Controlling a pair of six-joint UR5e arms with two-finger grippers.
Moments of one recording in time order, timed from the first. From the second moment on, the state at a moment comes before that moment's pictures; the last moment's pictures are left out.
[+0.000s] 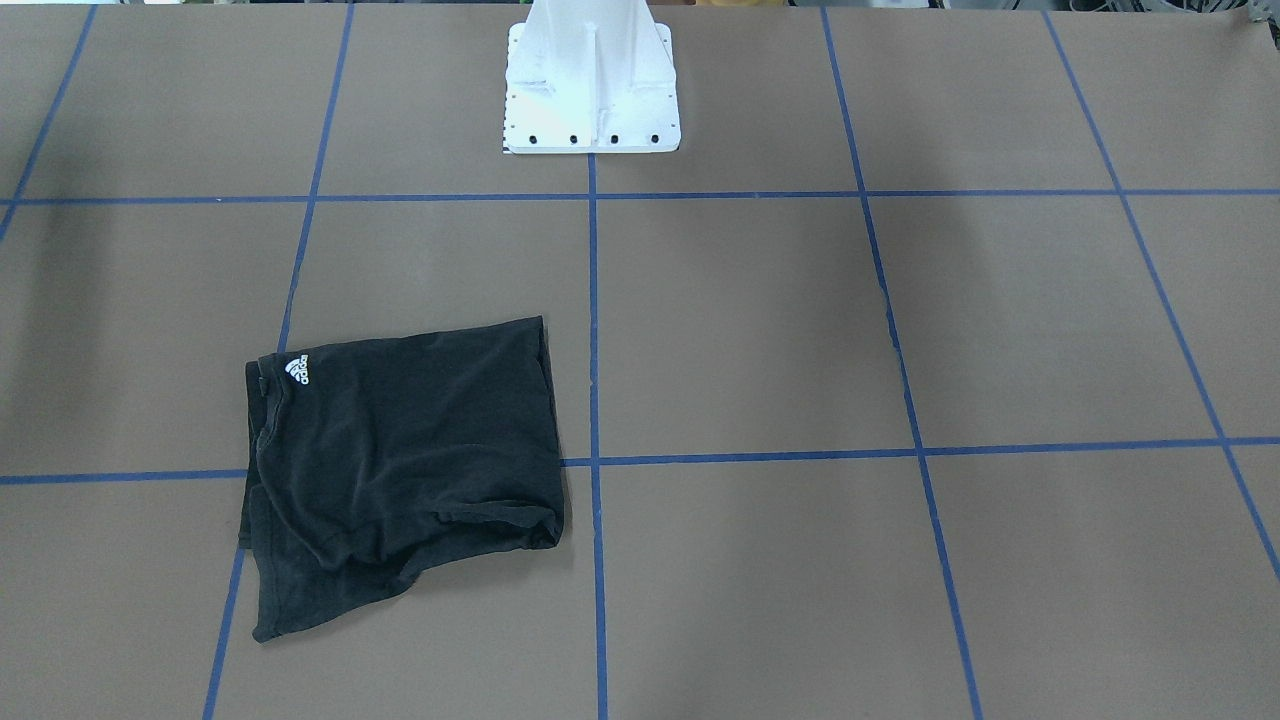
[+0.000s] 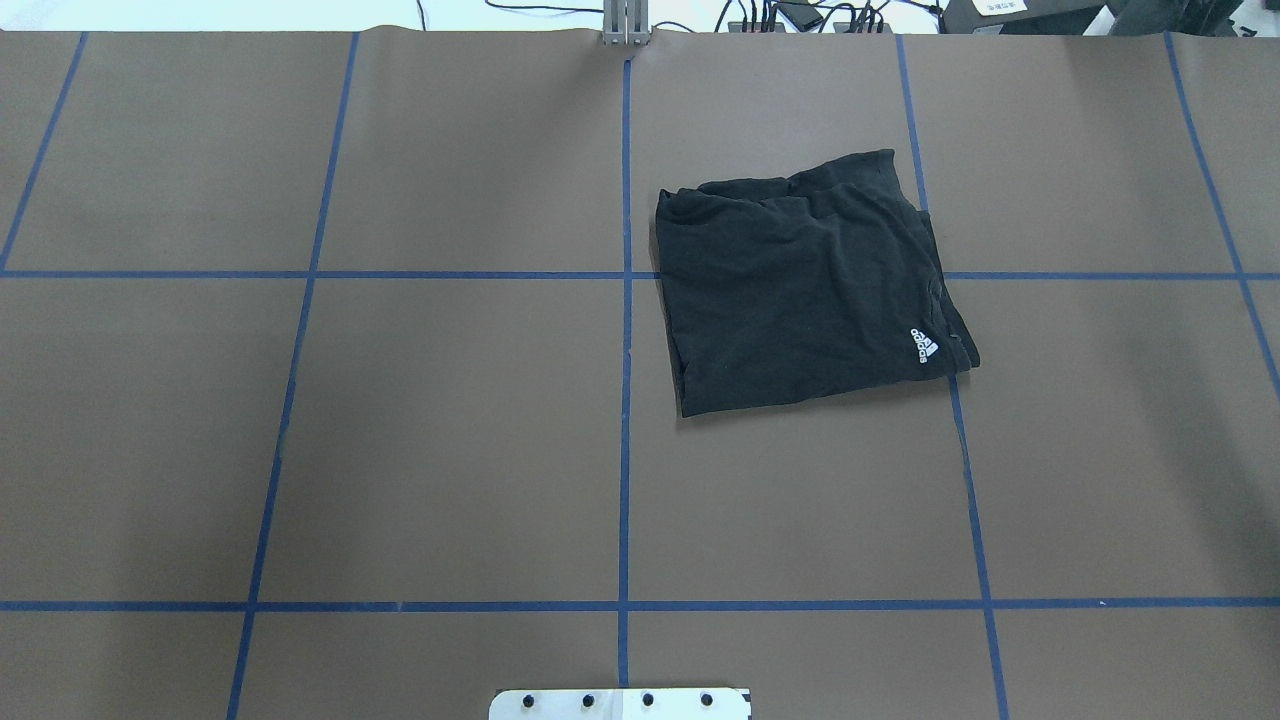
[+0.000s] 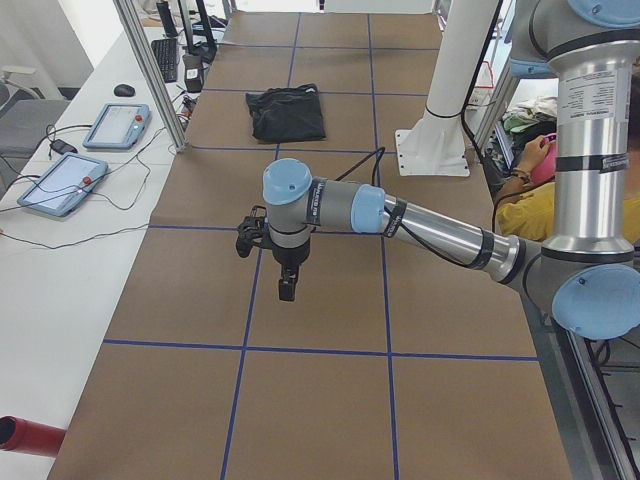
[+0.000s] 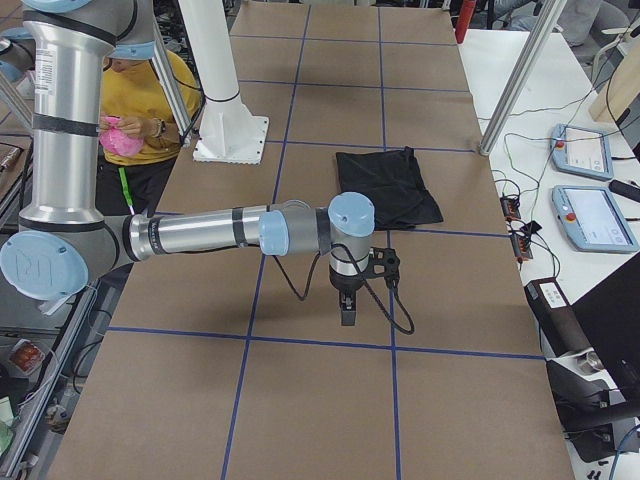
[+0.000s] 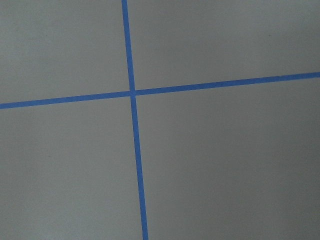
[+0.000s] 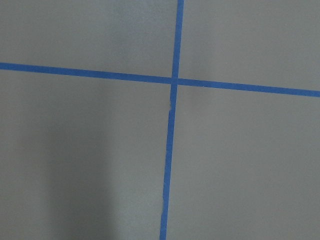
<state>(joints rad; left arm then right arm) -1.51 -1.50 -1.96 -1.37 -2.32 -0.04 1.49 -1.69 1.84 -1.61 2.24 0.07</state>
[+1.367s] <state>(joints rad) -1.51 -1.50 -1.91 -1.38 -2.32 -0.04 1.49 -1.70 1.84 -1.61 2.24 0.06</state>
